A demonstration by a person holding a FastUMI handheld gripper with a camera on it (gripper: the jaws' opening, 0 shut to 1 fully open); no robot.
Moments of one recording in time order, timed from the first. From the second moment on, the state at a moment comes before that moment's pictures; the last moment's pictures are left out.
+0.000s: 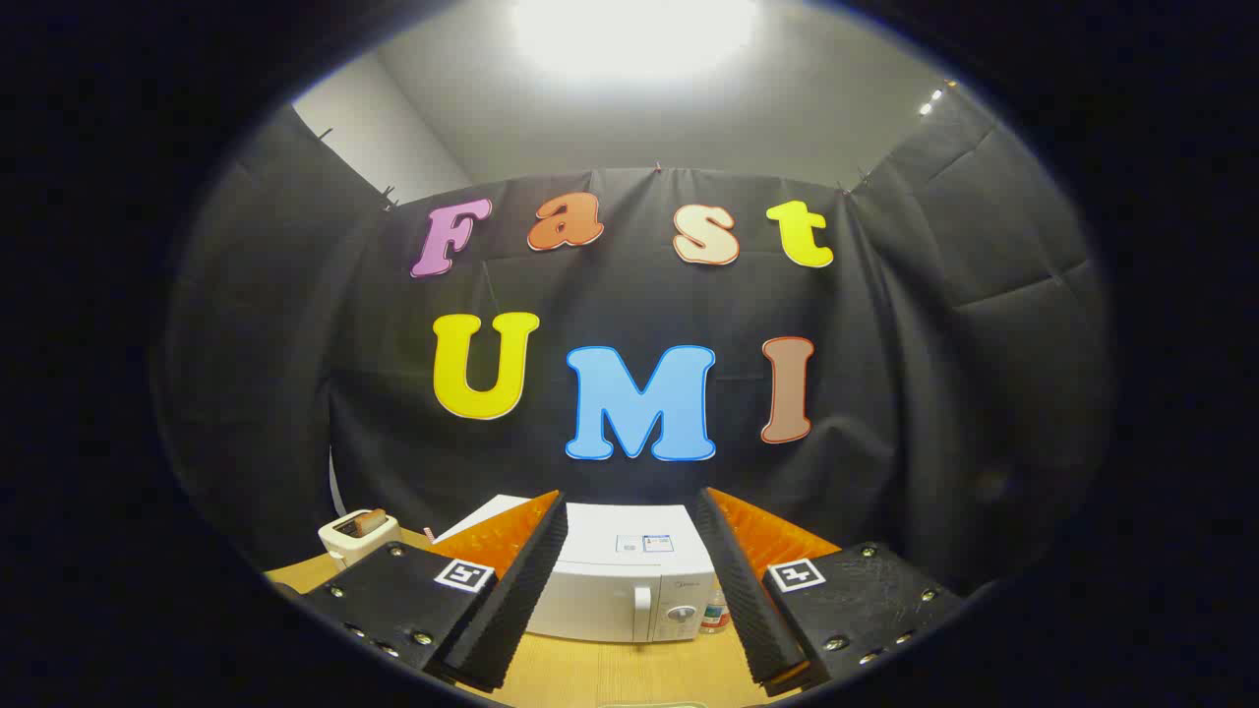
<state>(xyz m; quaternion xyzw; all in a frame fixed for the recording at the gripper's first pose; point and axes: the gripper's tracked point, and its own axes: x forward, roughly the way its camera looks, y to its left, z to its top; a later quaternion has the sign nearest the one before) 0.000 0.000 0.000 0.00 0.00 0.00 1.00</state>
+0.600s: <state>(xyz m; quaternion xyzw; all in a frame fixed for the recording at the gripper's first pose) 0.001 0.011 -0.003 0.00 0.00 0.00 1.00</state>
